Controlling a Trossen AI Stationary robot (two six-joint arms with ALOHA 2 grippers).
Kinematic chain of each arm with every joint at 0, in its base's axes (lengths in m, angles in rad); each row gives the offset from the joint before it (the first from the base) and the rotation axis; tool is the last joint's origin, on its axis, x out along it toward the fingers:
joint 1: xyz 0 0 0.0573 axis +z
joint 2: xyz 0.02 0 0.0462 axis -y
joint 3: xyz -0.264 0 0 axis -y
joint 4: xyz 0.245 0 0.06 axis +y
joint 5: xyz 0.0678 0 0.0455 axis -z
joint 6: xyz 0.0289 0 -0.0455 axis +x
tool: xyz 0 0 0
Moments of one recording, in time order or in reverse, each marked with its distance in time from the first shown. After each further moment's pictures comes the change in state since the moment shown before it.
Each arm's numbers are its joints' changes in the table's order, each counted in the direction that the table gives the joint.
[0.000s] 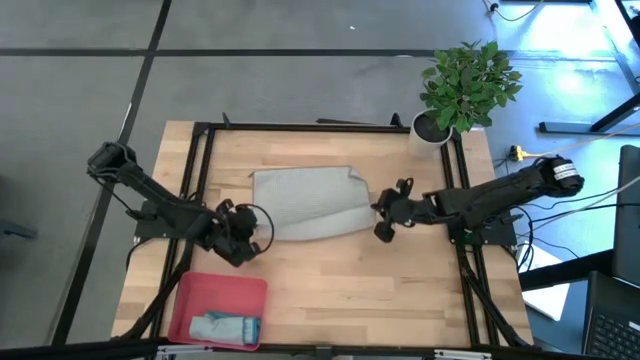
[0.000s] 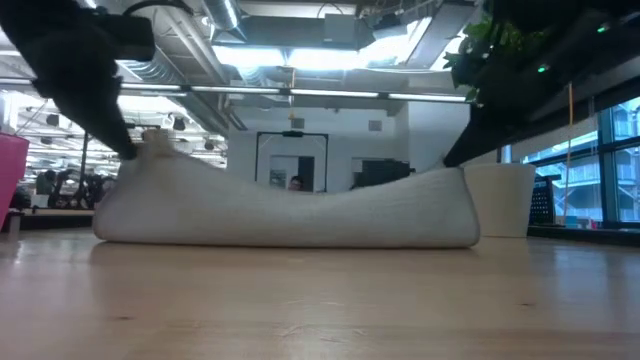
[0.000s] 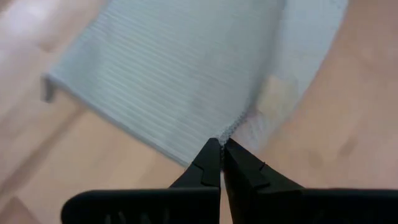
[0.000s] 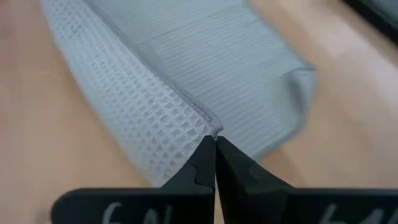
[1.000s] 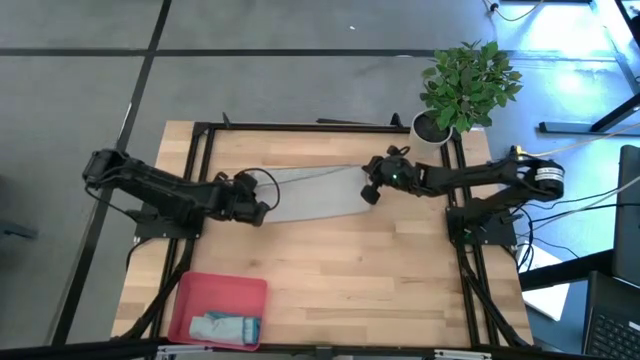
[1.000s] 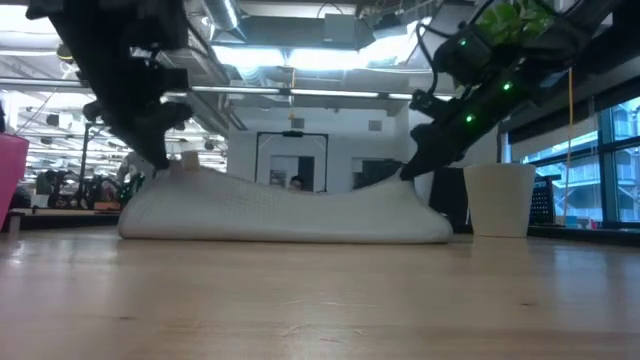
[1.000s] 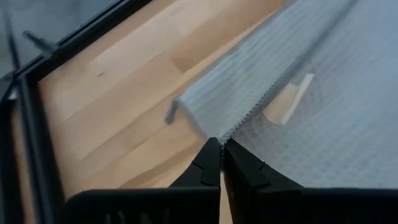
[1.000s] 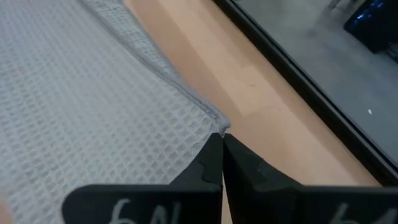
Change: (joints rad) left arm 0.397 -0.003 -0.032 0.047 -0.130 0.054; right arm -0.437 -0.193 -0.011 -0.414 -0.115 -0.445
